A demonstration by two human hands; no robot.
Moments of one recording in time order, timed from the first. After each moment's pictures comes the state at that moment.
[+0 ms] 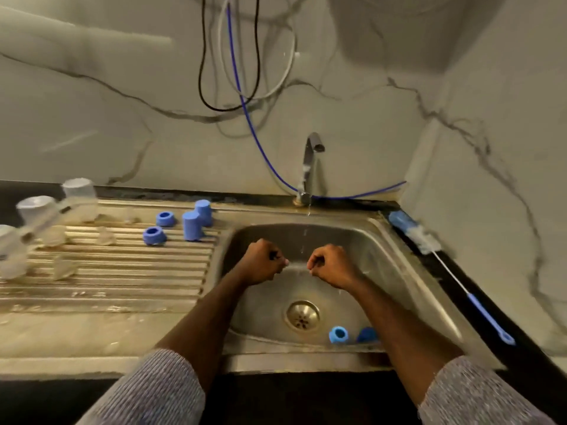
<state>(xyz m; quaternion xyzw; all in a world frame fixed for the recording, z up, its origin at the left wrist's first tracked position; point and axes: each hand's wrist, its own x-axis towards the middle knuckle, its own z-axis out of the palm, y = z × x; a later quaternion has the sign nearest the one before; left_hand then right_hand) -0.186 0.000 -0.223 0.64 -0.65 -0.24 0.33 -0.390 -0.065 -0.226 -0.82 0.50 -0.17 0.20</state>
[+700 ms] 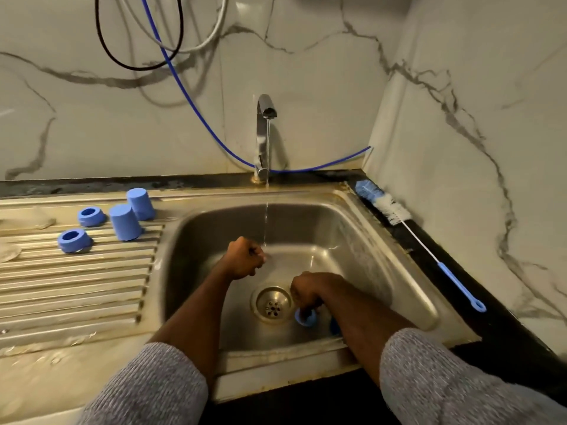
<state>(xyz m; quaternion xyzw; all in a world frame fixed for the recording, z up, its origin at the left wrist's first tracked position) -0.212 -0.072 -0.286 0.65 -0.64 -0.31 0.26 -0.417 -0.080 -0.293 -0.81 0.50 0.25 0.18</state>
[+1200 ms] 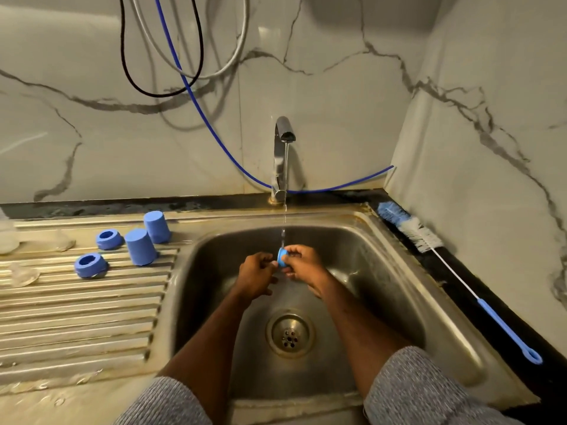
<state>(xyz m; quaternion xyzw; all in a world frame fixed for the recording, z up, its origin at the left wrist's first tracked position) -0.218 -0.085 -0.289 0.65 -0.49 -0.39 0.43 -0.348 -0.150 -0.292 -0.55 0.54 -0.34 0.54</state>
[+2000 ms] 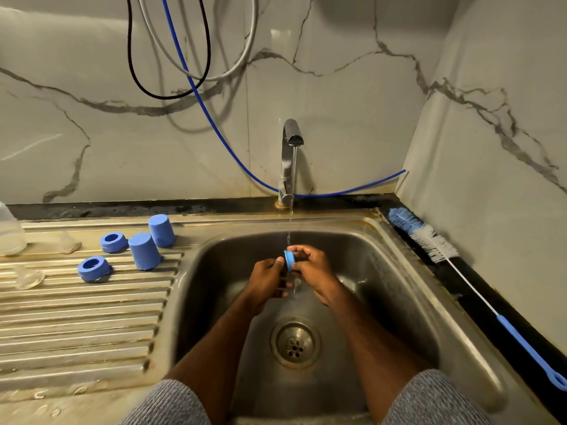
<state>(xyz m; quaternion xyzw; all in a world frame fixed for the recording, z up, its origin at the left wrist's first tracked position) -0.230 -0.094 -0.288 0.58 -0.40 -0.52 0.48 -0.352 -0.151 -0.288 -0.56 0.51 -0.39 0.53</state>
